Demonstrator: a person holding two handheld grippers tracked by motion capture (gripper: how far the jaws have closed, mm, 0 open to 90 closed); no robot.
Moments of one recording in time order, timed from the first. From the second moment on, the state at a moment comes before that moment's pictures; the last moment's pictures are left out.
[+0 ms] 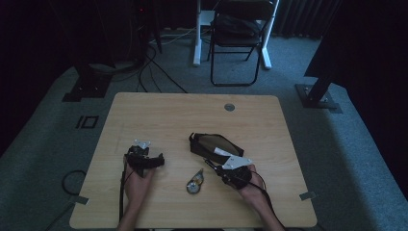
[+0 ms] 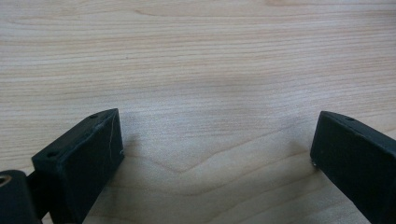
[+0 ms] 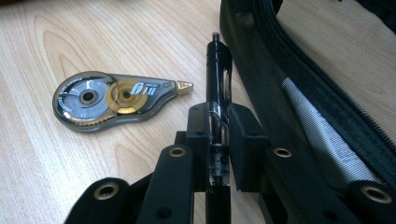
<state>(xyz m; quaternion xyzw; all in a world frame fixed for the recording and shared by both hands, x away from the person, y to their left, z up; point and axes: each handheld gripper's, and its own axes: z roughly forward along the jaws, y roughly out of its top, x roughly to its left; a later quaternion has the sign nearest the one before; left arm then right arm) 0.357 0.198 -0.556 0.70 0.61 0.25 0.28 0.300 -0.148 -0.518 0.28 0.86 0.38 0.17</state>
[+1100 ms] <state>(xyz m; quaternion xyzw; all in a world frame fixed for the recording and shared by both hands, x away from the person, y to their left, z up) 0.357 0.198 -0.556 0.70 0.61 0.25 0.28 0.299 -0.152 -0.500 0.28 0.85 0.40 0.19</state>
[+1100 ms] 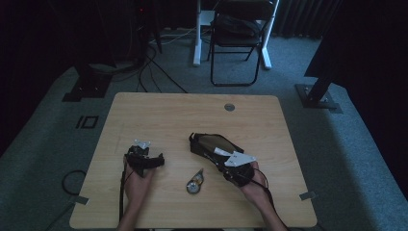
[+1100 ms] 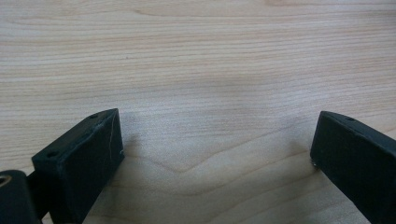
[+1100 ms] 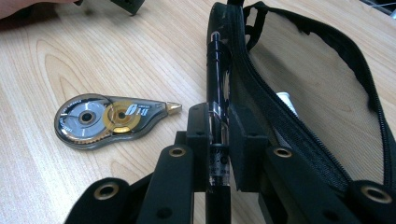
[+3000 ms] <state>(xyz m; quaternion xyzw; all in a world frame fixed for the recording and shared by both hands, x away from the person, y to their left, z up) 0.357 0.198 -0.556 0.70 0.61 0.25 0.28 0.316 -0.162 -0.480 0.29 0.83 0.42 0.22</state>
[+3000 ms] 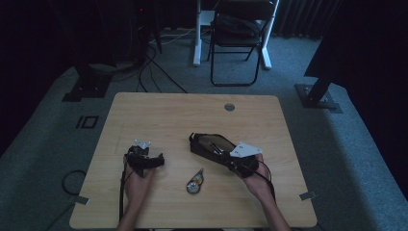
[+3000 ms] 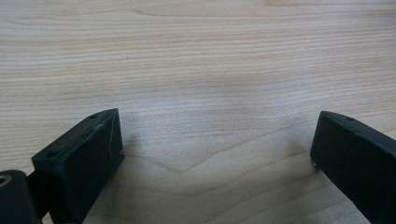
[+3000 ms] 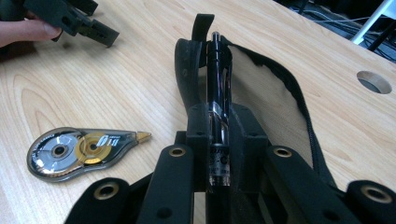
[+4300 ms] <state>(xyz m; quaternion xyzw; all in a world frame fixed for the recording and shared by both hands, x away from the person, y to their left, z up) 0.357 0.198 -0.556 0.70 0.61 0.25 0.28 0.341 -0.173 -0.469 0.30 0.83 0.42 0.22</state>
